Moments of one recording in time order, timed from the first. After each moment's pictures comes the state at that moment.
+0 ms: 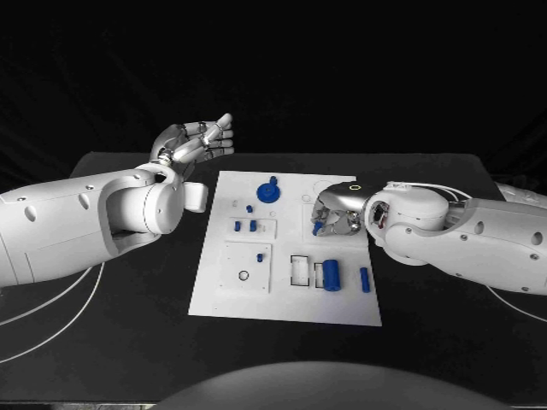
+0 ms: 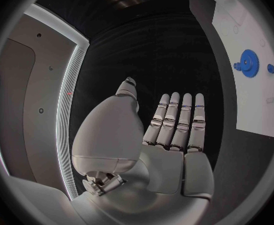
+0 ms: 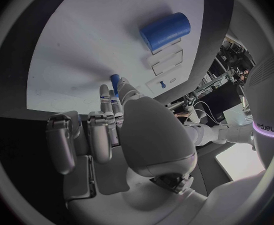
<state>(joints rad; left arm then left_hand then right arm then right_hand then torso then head) 1.33 -0.80 -0.22 1.48 0.14 -0.48 0.49 1.29 -0.10 -0.09 0.30 0.26 0.82 0.21 0.17 0.08 0.87 0.19 0.17 0.07 0.61 0.18 0.52 0.21 0.17 0.65 0.29 0.07 0.58 1.24 -0.77 -0.20 1.57 -1.62 -0.11 -0.23 1.49 0.00 0.15 0.19 0.05 1.00 0.12 0.10 0.08 1.09 0.08 0.09 0.06 1.46 0.01 1.57 1.31 0.01 1.47 0.13 1.57 1.31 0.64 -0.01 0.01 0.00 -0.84</state>
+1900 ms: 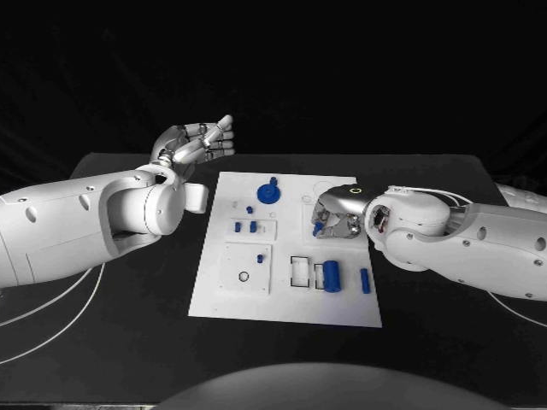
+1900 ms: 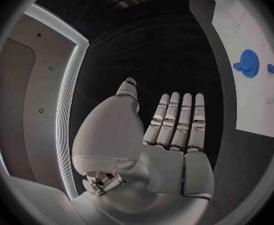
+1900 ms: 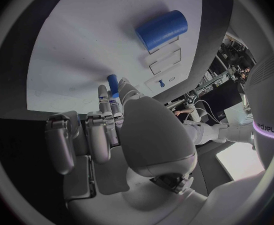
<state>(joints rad) 1.33 -0.80 -0.22 1.48 0.14 -0.48 0.49 1.29 -0.09 -0.09 0.29 0.26 0.82 0.21 0.17 0.08 0.87 0.19 0.18 0.07 0.60 0.18 0.53 0.20 0.17 0.65 0.29 0.07 0.58 1.24 -0.78 -0.20 1.59 -1.62 -0.14 -0.26 1.49 0.00 0.14 0.21 0.05 1.00 0.15 0.08 0.08 1.10 0.10 0.07 0.06 1.46 0.04 1.57 1.31 0.01 1.47 0.15 1.57 1.31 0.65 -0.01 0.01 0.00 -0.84</state>
